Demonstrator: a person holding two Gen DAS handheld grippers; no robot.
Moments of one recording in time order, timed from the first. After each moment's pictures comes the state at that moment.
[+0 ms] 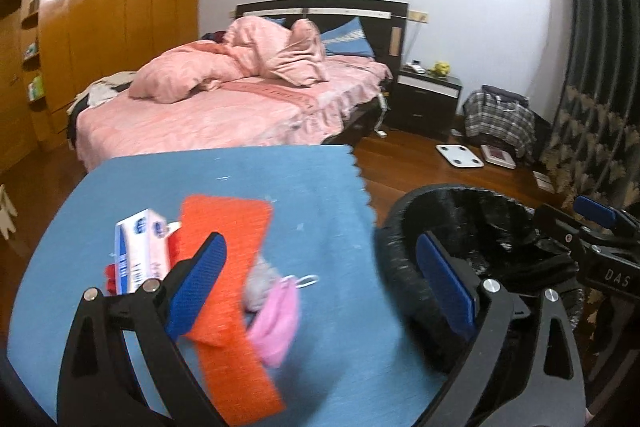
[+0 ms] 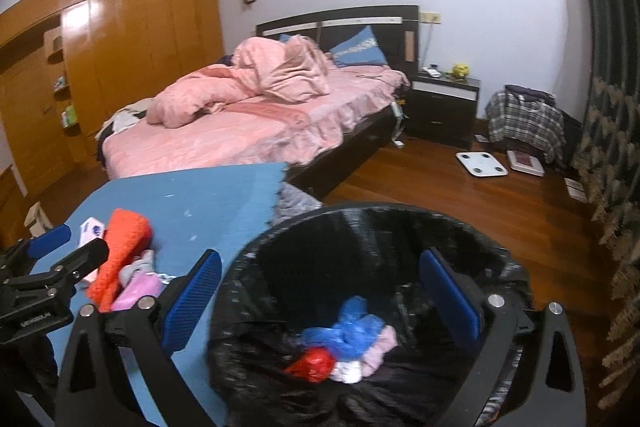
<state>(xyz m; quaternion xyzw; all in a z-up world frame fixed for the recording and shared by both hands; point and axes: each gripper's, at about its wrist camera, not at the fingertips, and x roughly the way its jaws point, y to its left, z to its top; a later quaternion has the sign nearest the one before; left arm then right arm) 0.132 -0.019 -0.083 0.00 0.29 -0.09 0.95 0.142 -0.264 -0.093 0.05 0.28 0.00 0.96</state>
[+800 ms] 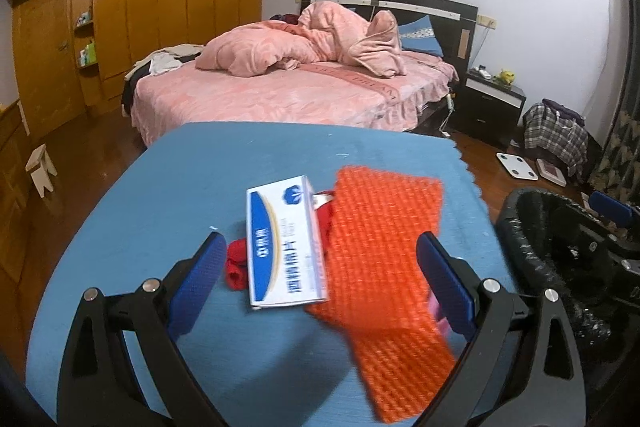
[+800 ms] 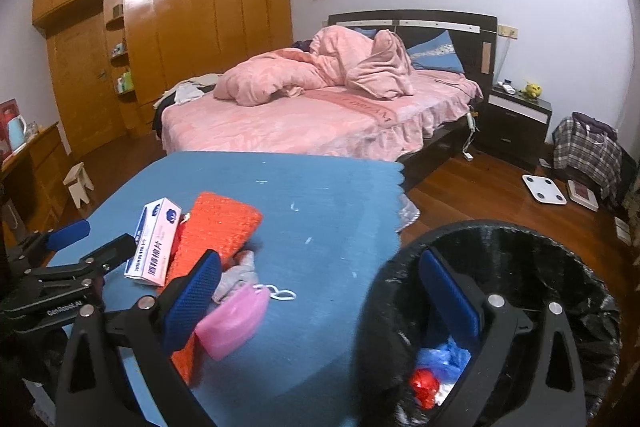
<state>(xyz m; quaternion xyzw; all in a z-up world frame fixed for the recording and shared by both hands) 0.143 0.102 -0.102 -0.02 0.31 0.01 0.95 0.178 -0.135 -0.101 0.01 0.28 0.11 0.95</state>
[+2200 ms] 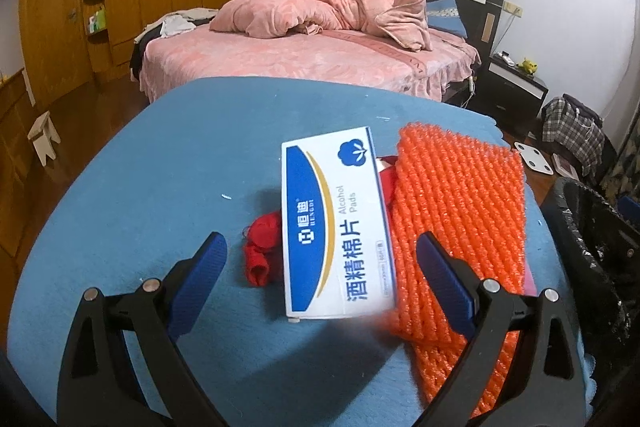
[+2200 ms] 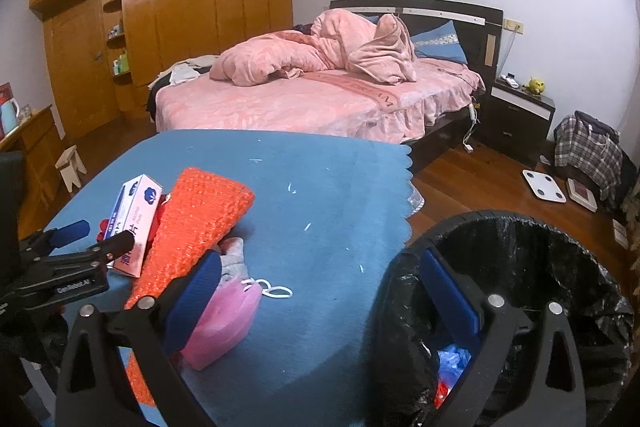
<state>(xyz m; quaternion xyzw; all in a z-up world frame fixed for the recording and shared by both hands) 0.182 0.136 -0.150 -0.05 0.36 0.03 0.93 0.201 -0.123 -0.132 -0.01 0.30 0.10 0.95</state>
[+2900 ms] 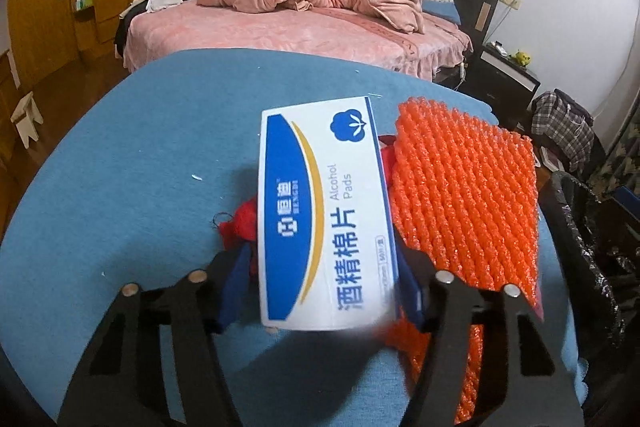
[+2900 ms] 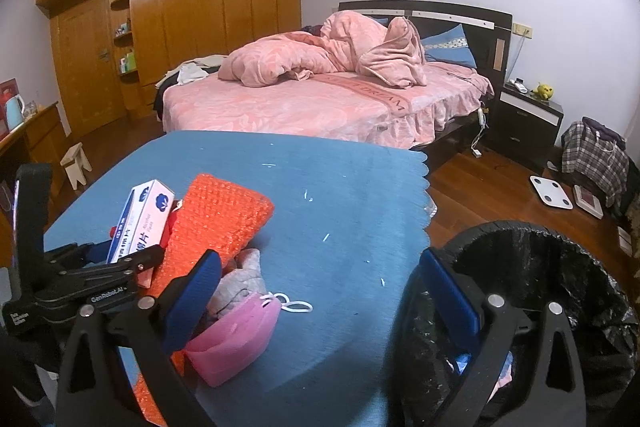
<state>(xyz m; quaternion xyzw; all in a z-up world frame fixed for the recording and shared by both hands) 0.200 0.138 -0.171 -0.07 0.39 0.00 0.92 0.210 -0.107 -0.132 -0.02 0.30 0.11 0.95</state>
